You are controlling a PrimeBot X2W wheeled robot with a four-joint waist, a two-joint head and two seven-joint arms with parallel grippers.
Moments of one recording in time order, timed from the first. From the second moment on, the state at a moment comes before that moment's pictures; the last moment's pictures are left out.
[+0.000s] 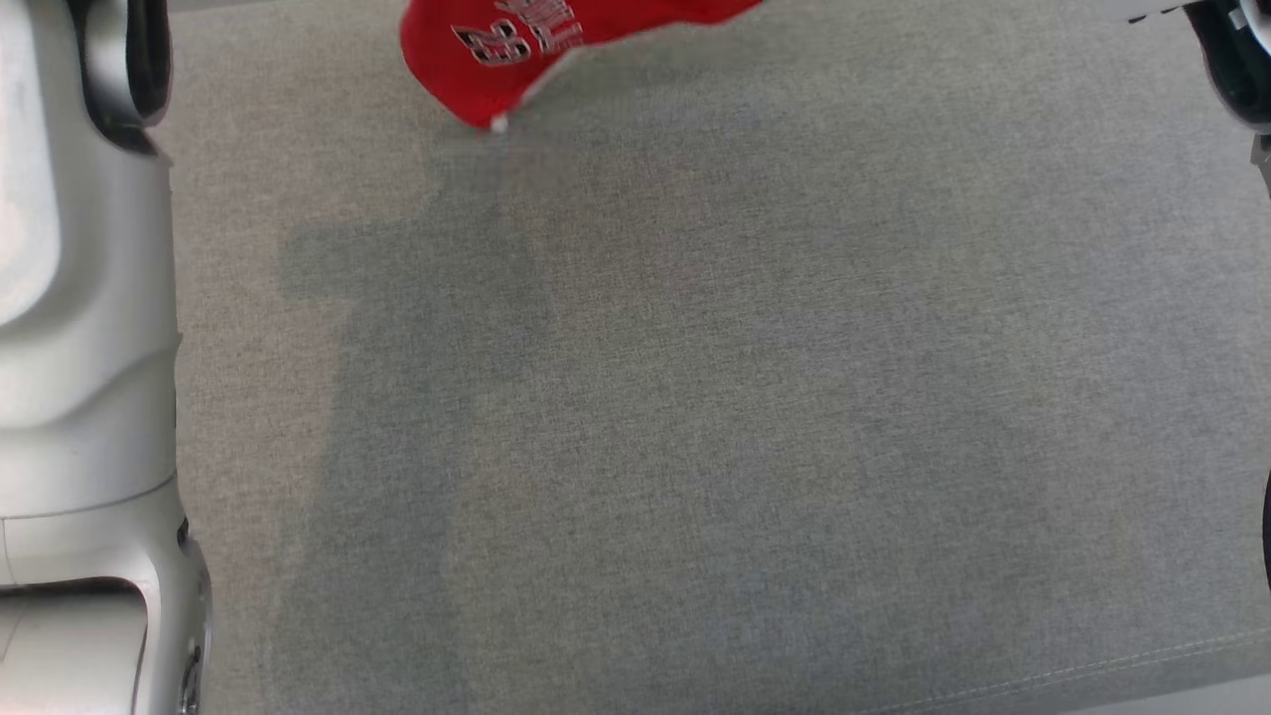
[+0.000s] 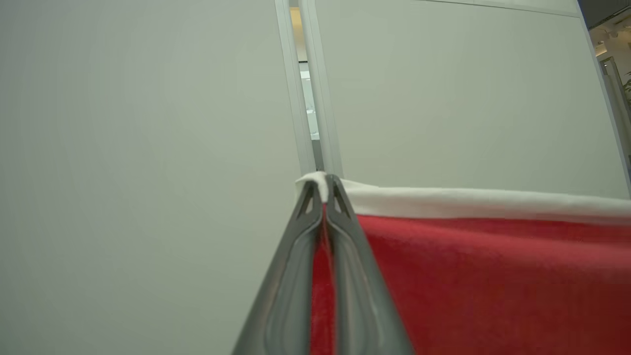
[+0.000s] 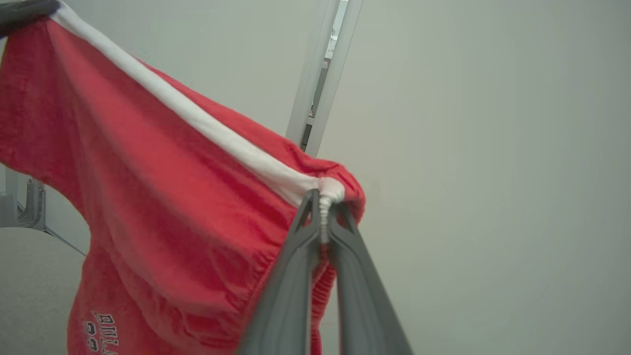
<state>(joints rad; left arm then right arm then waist) -1.15 0.16 -0.13 0.33 -0.13 -0.09 -0.26 -1.21 -0.48 0.51 0.35 0.51 0.13 -0.26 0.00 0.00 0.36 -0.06</state>
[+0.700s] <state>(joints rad) -0.24 0.05 -0.01 0.20 -0.19 -0.11 -0.26 -0.44 -0.40 0.49 0.25 0.51 0.13 -0.26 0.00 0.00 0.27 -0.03</state>
